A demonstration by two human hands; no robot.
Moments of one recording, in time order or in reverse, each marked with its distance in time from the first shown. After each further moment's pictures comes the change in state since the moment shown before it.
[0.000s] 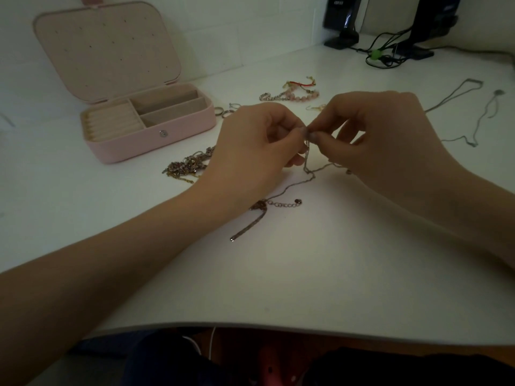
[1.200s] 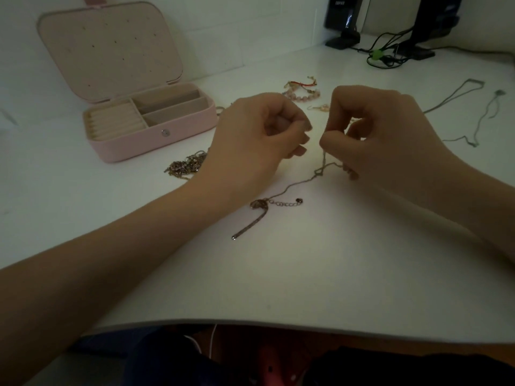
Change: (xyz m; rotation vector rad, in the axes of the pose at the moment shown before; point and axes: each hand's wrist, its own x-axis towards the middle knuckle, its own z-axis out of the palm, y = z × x) left_hand 0.000 0.004 -0.005 -0.031 0.002 0.044; right_hand 0.000 -0.001 -0.003 0.137 -0.012 0.109
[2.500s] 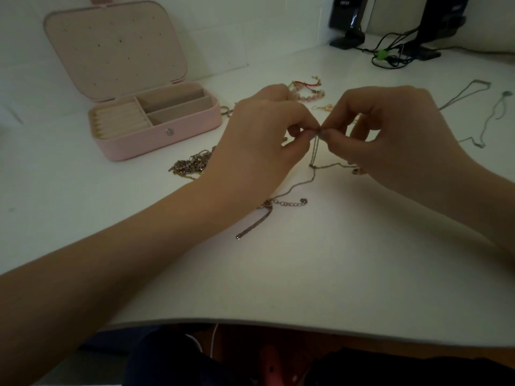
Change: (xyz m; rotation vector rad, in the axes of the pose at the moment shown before) left_hand 0.009 -0.012 -0.001 0.499 0.102 0.481; right_hand 0.001 0.002 -0.002 -0.066 0.013 -0.080
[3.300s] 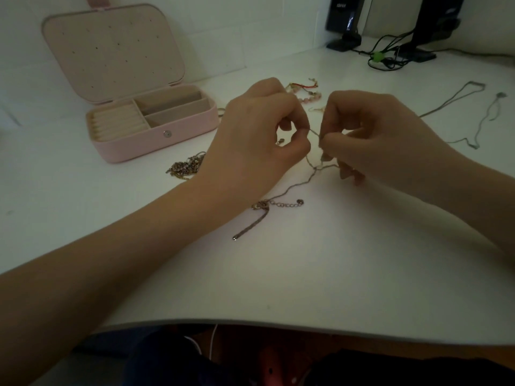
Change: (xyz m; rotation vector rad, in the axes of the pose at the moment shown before) left_hand 0.000 0.004 -0.004 -0.021 0.011 -0.024; right_hand 0.002 -0.010 -0.001 0.229 -0.153 0.164
